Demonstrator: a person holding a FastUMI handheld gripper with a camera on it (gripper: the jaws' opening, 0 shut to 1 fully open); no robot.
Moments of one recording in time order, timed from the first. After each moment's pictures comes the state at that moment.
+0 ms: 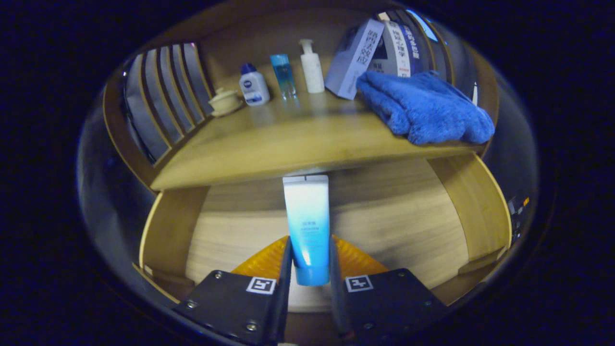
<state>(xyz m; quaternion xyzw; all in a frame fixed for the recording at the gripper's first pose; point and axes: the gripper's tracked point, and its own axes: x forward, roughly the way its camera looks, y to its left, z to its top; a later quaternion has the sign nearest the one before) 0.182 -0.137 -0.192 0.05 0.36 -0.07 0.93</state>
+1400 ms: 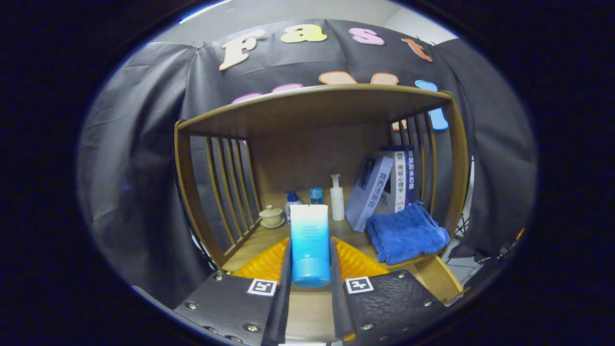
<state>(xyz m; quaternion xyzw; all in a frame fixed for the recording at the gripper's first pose) 0.187 -0.091 0.029 0.00 0.07 -0.03 1.00</state>
